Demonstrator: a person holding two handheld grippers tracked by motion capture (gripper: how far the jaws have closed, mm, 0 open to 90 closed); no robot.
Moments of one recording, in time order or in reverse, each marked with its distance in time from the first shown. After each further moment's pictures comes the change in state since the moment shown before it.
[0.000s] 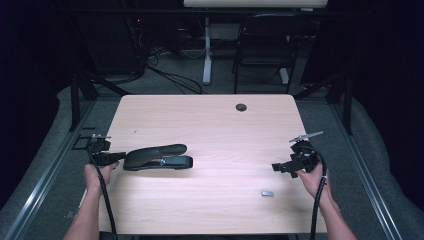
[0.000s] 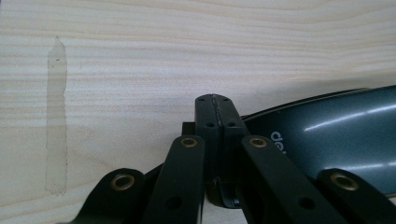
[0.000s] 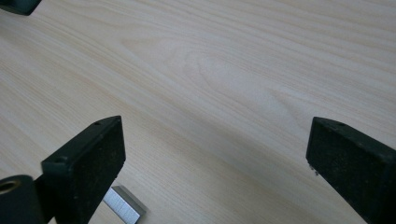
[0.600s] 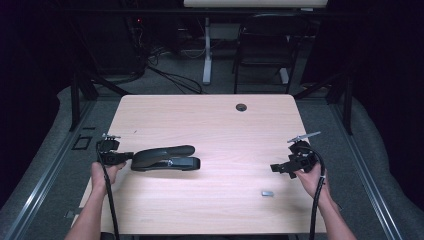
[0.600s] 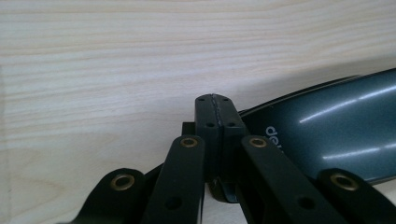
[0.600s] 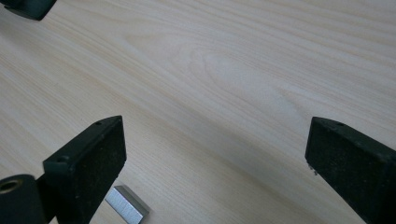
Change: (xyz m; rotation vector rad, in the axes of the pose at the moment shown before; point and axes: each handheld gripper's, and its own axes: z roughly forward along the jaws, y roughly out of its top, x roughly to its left) left arm -0.027 0.004 0.008 0.029 -0.027 0.114; right arm 0.003 0.000 0.006 0.012 0.012 -0.004
